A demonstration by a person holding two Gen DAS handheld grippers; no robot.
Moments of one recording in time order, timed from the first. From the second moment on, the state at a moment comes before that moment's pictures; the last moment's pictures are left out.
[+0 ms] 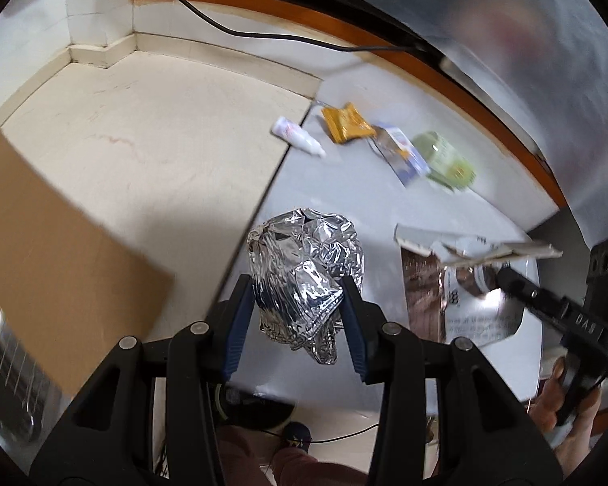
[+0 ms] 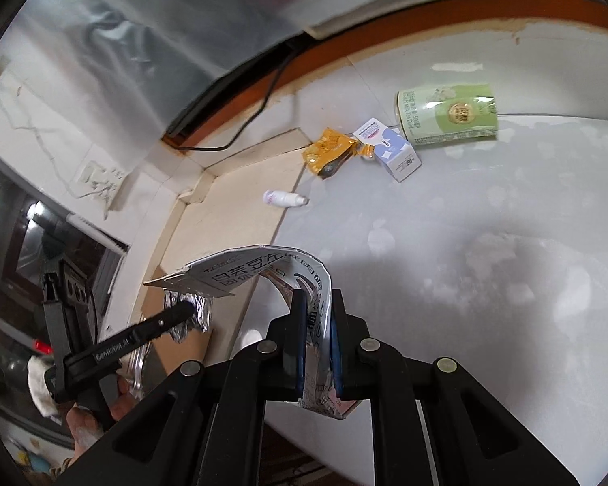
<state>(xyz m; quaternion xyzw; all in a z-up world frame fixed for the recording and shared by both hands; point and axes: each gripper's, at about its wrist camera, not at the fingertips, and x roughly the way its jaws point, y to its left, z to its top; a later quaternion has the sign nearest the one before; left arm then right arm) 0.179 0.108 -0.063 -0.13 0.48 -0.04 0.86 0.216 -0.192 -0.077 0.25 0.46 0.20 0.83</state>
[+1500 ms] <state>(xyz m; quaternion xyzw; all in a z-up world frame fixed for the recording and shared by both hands) -0.033 0.048 -0.481 -0.12 0.65 0.02 0.75 -0.048 -0.168 -0.426 0.16 0.63 0.10 0.75</state>
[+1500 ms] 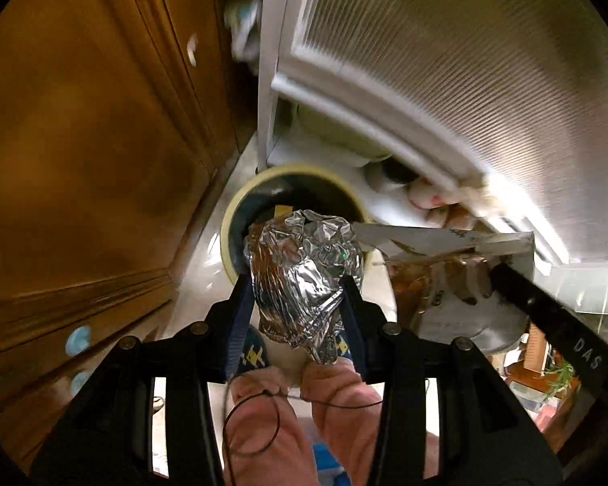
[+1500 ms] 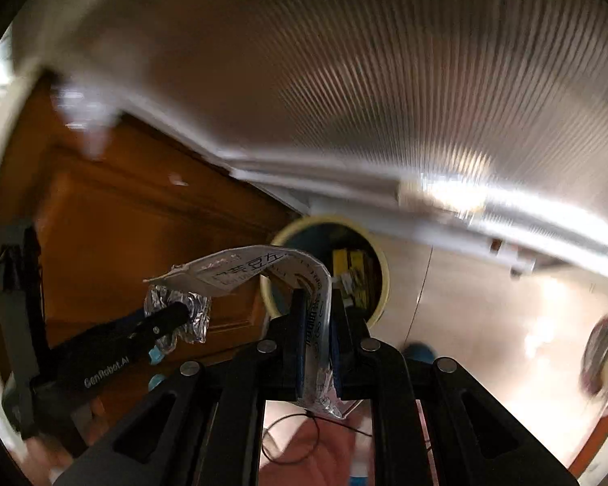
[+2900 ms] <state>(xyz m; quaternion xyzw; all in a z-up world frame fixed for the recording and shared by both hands) -0.017 0.068 -0.541 -0.08 0.68 0.03 0.73 -0.025 -0.084 -0.580 0.12 0.66 0.07 0.74</state>
